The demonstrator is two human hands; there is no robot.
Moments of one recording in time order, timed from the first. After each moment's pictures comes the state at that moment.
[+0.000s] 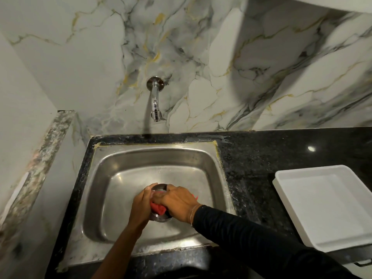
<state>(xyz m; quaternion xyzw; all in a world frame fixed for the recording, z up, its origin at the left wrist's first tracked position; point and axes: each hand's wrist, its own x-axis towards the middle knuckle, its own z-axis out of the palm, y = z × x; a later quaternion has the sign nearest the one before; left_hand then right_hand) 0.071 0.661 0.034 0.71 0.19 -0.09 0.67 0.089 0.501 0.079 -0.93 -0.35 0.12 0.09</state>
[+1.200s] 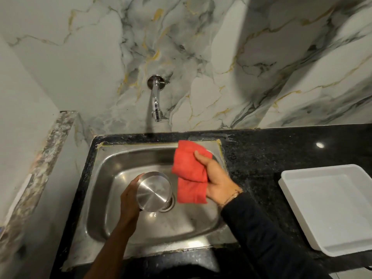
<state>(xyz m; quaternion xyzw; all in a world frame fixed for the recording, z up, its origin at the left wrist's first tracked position) 0.083 0.689 0.043 0.65 0.22 -0.01 0.72 0.132 0.448 0.145 -0.36 0.23 0.24 0.87</state>
